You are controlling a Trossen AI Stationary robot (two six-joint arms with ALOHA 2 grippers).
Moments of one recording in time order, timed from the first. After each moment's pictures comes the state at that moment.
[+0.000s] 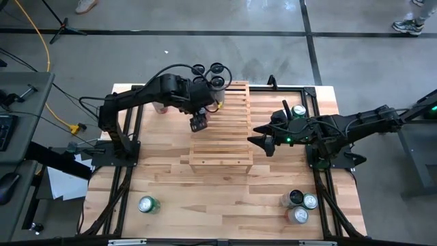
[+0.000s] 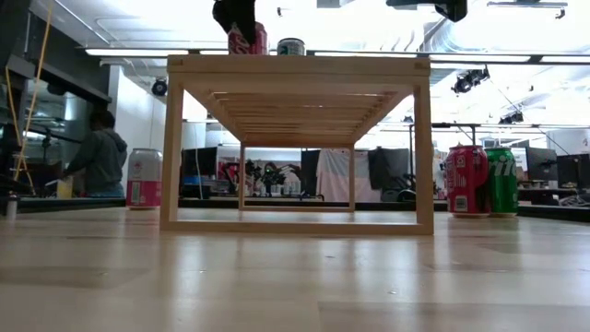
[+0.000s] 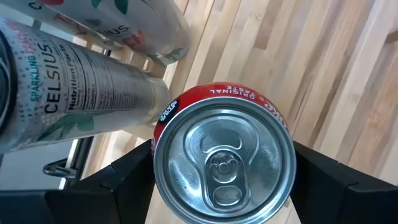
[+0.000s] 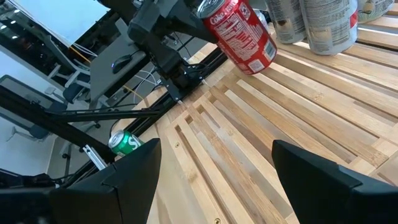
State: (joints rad) left arm 0.16 1.79 2.07 -1.51 -0.28 -0.12; right arm 0.24 1.06 1.05 -0.41 0.39 0.79
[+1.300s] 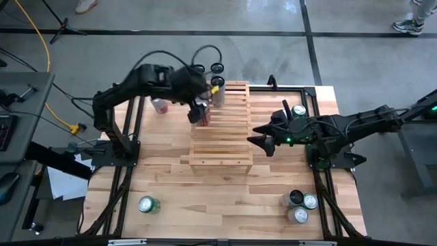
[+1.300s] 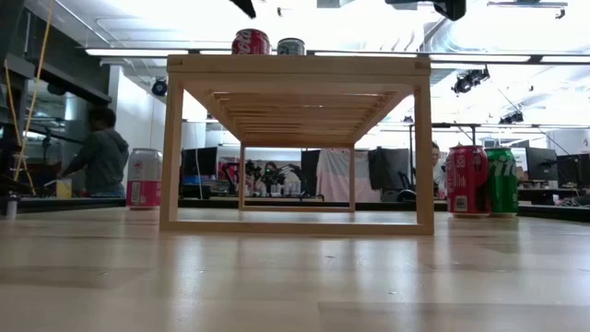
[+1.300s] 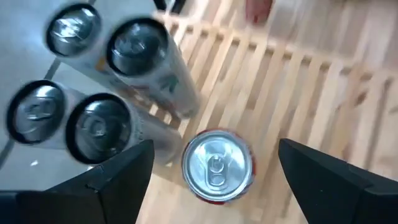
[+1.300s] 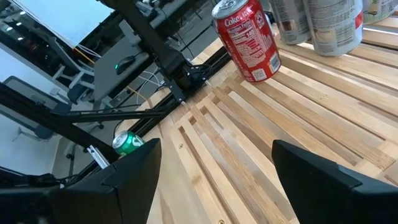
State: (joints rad) left arm 0.16 1.74 2.24 -1.46 -0.28 -0.11; right arm 0.24 1.06 1.05 -0.39 0.38 0.78
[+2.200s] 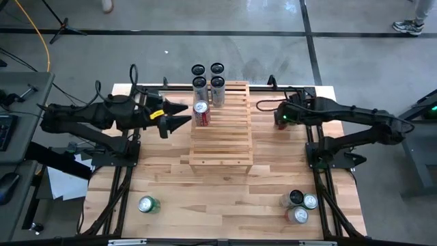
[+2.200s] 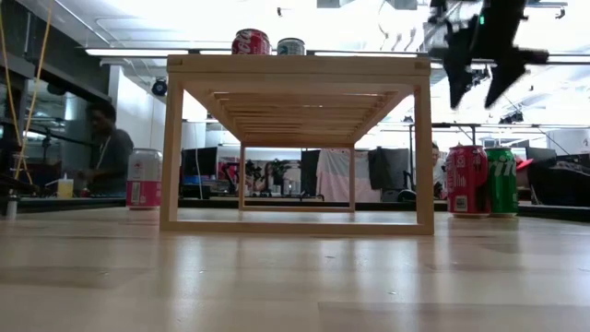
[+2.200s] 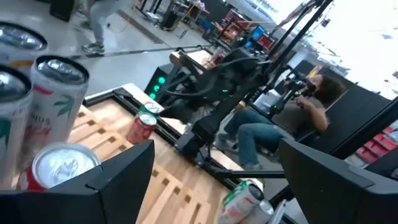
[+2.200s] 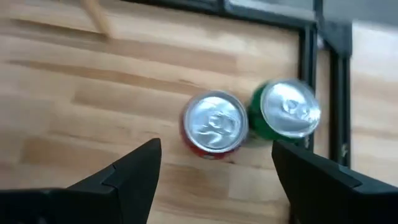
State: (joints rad) left arm -0.13 0.96 1.15 -0.29 -0.38 -0.62; right arm -0.24 1.11 1.04 -1.27 0.52 1.11
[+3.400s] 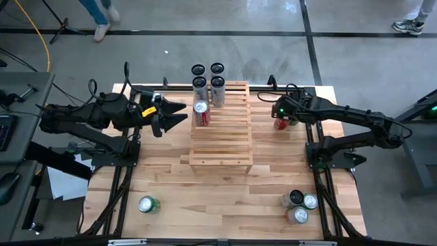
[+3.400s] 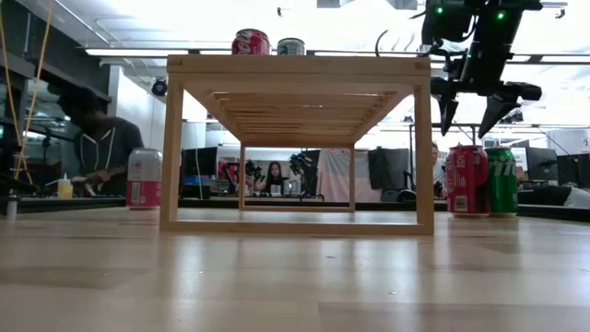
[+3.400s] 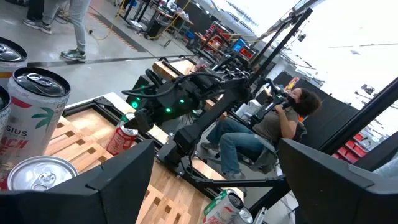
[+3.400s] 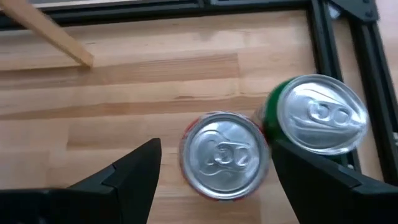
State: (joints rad) left arm -0.13 0.93 1.15 -0.23 -0.35 -0.63; right arm -0.40 1.11 0.89 -1.03 0.49 1.15
